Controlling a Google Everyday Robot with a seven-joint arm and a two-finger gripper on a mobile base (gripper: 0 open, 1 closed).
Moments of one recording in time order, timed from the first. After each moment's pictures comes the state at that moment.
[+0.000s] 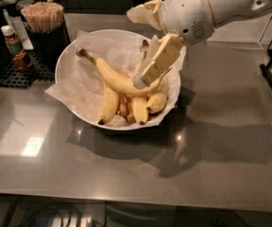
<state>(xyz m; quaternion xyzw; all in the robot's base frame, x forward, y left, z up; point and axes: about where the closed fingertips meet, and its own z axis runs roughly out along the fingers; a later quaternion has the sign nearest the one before) 0.495 0.012 1.010 -0.67 0.56 0.30 0.39</state>
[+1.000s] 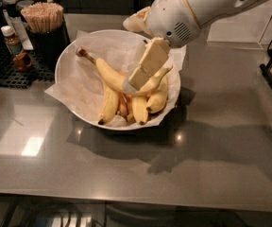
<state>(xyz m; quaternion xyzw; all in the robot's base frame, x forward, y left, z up) 0.500 0.023 0.992 -0.66 0.61 0.26 0.34</state>
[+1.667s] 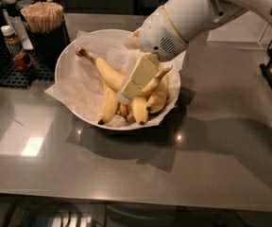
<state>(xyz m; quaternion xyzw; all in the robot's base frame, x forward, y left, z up) 0.509 0.033 0.946 -0.65 0.66 0.26 0.29</state>
